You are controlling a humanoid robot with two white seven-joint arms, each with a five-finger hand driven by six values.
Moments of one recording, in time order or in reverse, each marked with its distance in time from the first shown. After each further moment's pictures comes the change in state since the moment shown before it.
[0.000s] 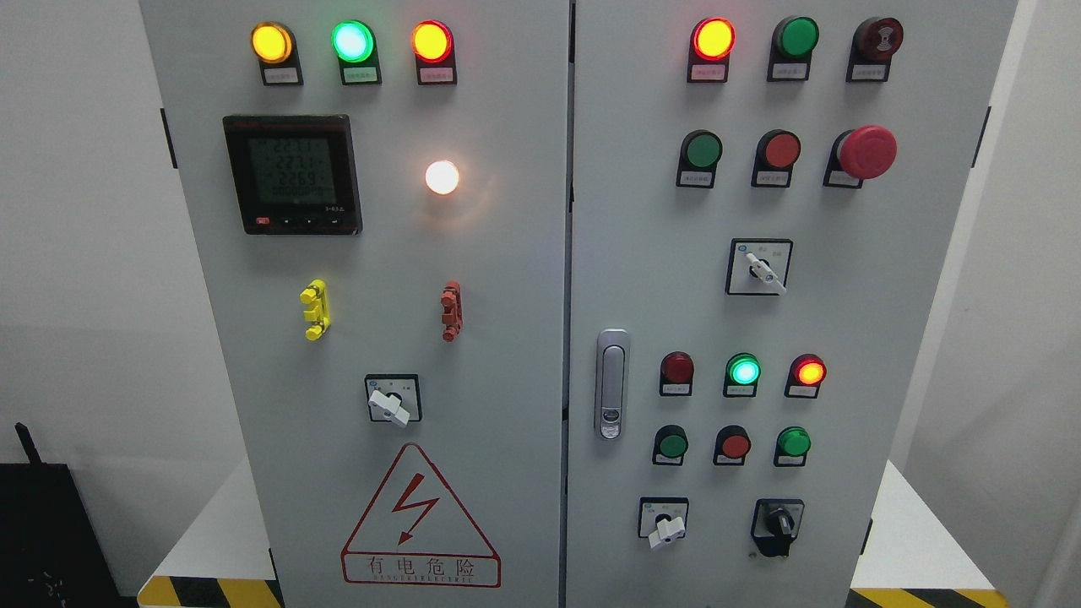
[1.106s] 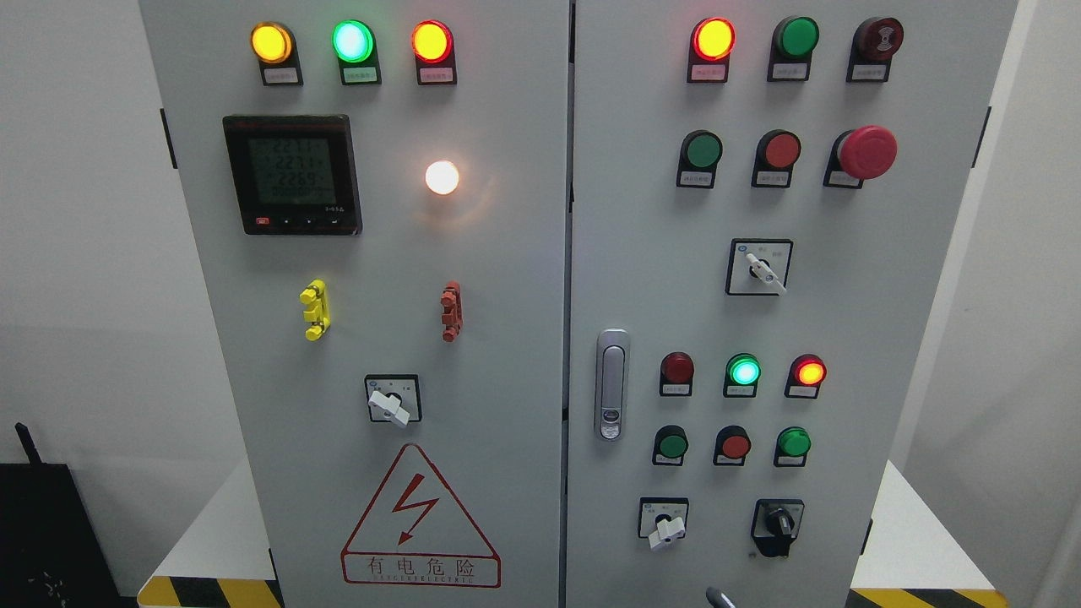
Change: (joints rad) left arm 0.000 0.000 0.000 0.000 0.000 0.000 0.000; right arm -0.055 -0.002 -0.010 0.002 0.071 -0.016 -0.004
